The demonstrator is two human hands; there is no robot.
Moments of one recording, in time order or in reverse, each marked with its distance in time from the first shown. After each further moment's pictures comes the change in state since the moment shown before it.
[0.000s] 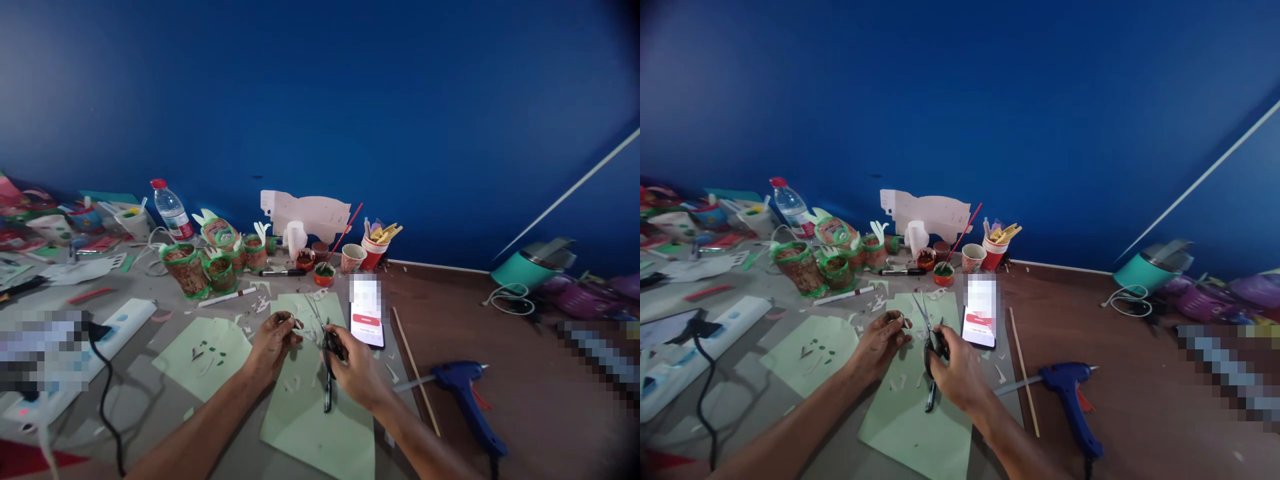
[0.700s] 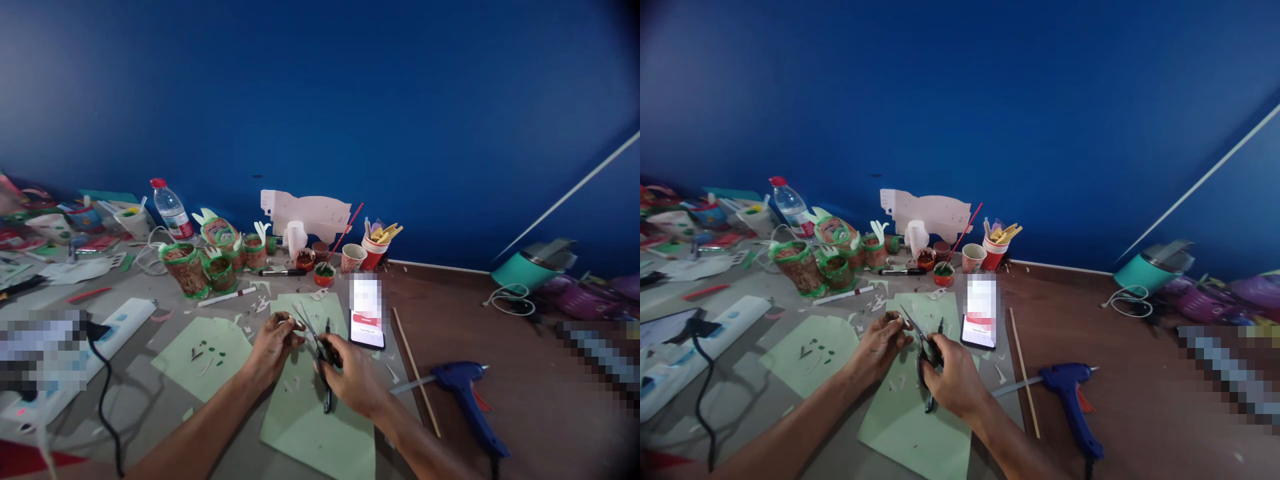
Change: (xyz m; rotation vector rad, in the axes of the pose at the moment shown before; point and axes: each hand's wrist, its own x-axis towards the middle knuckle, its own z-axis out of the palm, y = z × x) left_hand -0.002 -0.001 0.001 -0.017 -0.057 -0.004; right_hand -0.004 -0.004 0.001 -0.075 -0.068 -0.065
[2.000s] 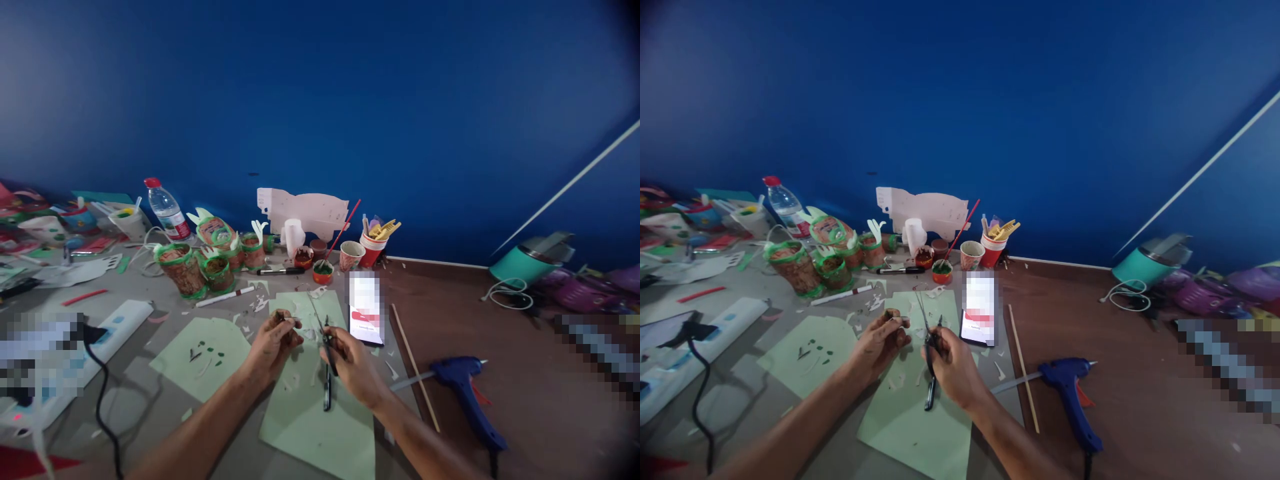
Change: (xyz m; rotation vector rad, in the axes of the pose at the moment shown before) left_hand -0.004 0.008 0.005 -0.086 -0.007 -0.065; right_hand 0.005 0.010 0.010 0.559 0.000 0.131
